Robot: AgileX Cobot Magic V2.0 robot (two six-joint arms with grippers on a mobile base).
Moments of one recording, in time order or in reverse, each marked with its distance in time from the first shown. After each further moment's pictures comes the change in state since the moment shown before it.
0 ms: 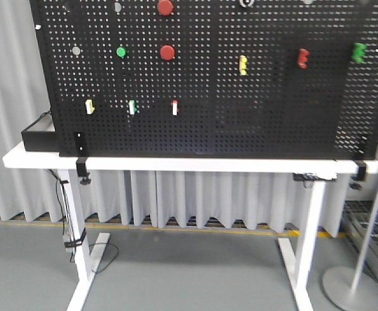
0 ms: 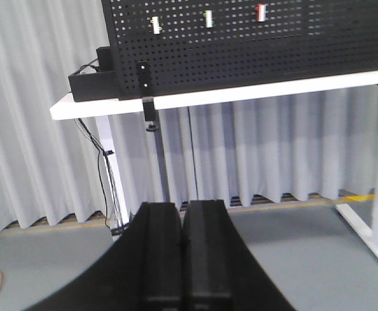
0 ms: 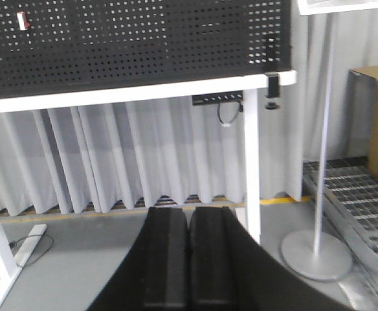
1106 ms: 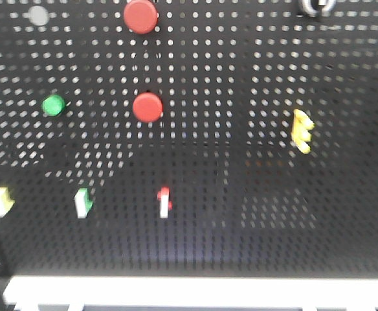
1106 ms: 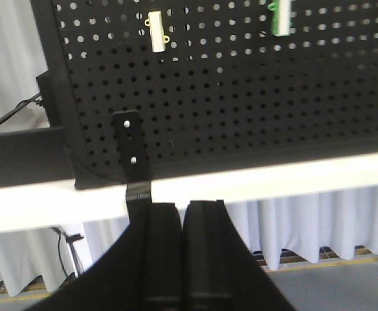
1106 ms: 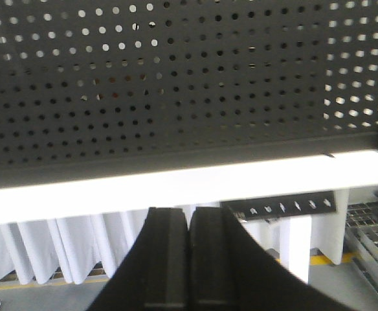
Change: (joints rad) left arm 0.000 0.000 0.000 0.000 0.000 0.000; right arm 0.000 0.000 0.000 0.000 0.000 0.000
